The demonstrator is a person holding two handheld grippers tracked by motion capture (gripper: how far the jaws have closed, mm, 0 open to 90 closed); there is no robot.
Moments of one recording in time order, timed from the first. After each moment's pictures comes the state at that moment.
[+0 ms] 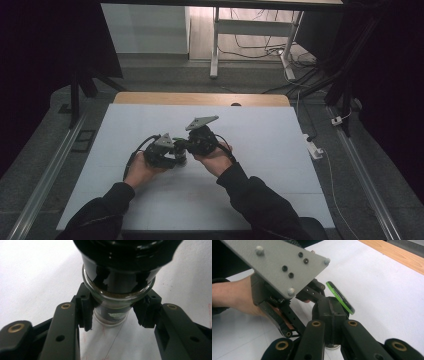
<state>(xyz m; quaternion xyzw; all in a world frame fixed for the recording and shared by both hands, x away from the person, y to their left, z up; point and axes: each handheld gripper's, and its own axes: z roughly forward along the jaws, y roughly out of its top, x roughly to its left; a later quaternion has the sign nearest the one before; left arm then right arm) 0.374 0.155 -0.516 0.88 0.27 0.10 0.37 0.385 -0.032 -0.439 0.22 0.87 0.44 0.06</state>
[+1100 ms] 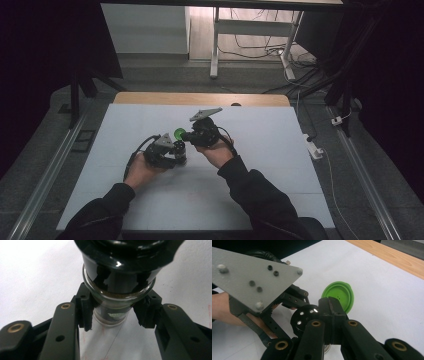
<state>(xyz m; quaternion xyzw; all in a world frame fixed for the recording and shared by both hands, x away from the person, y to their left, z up) 0.373 0.154 -0.516 0.88 0.28 0.10 0.37 0.410 -0.037 -0.437 0.24 0.86 0.44 0.06</state>
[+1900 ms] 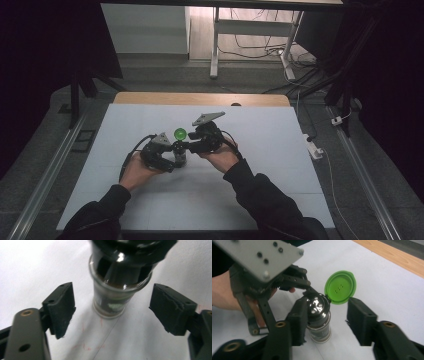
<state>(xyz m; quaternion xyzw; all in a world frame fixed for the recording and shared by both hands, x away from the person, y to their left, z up) 0.369 0.164 -0.509 0.87 0.32 0.07 0.37 0.396 -0.048 -0.434 0.23 0.87 0.43 0.07</state>
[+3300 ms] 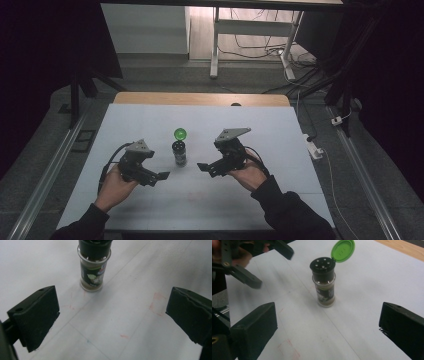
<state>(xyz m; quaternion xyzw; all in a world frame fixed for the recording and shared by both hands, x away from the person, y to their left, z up) 0.302 0.200 -0.472 0.84 0.36 0.06 0.40 0.350 -0.112 -0.432 0.23 0.87 0.43 0.07</state>
